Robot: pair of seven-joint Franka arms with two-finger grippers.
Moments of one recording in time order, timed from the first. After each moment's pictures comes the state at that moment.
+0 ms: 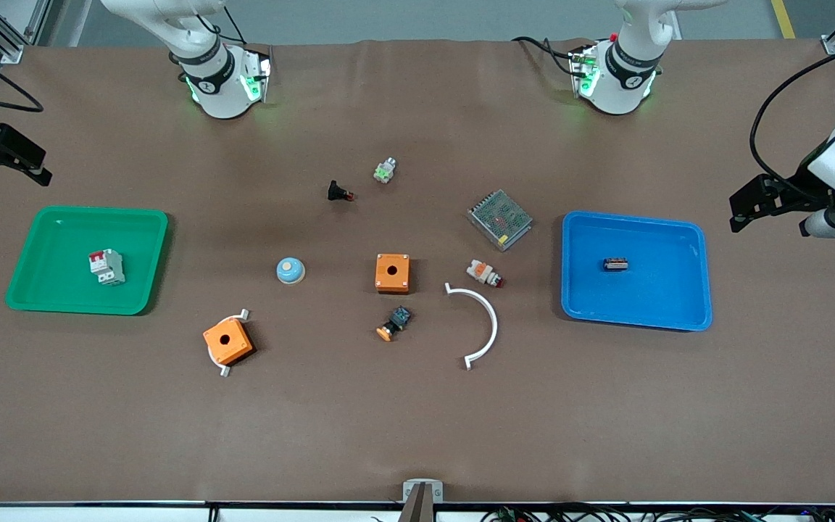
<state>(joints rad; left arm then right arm) 0.04 0.05 -0.13 -1.56 0.03 1.71 0.00 0.01 -0.11 -0.06 -1.64 -0.02 1.59 -0.02</state>
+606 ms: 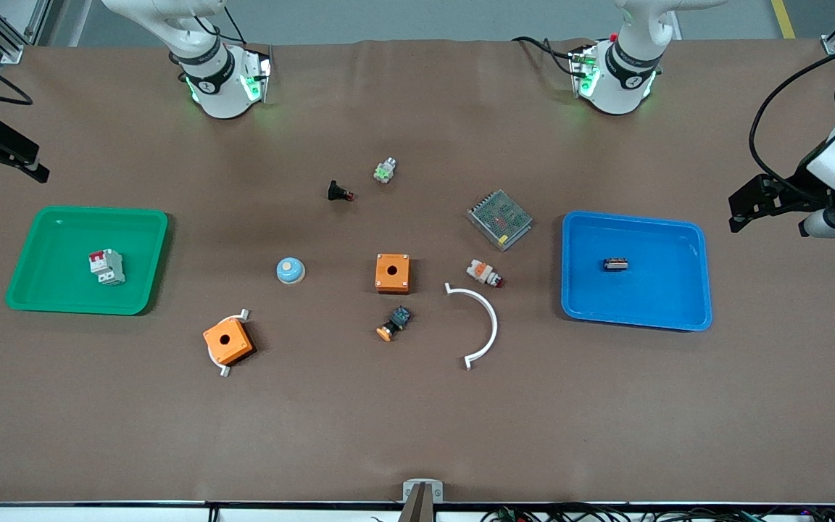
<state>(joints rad) 0.04 0.05 -0.13 -1.56 0.03 1.71 0.00 -0.03 -0.11 -0.06 -1.65 0.06 1.59 -0.12</state>
